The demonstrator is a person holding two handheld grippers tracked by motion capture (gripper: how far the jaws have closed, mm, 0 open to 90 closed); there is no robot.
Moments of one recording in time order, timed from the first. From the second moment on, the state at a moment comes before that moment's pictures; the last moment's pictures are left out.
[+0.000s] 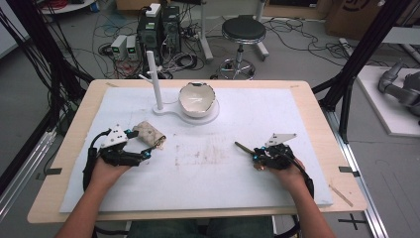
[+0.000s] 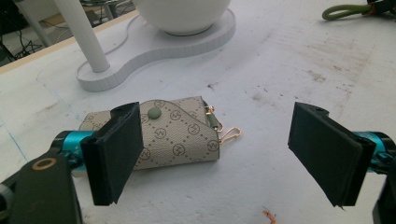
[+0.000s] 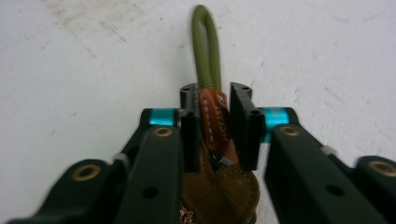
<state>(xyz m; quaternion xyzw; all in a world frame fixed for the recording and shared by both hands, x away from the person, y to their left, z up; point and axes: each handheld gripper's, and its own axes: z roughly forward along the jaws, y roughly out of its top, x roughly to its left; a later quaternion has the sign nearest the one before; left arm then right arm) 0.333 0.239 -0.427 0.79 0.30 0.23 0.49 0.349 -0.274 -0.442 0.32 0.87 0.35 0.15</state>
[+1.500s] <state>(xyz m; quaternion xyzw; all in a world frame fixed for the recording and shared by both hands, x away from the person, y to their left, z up) 0.334 0.240 -0.427 0.79 0.30 0.23 0.49 0.348 -0.272 -0.441 0.34 0.86 0.35 0.15</state>
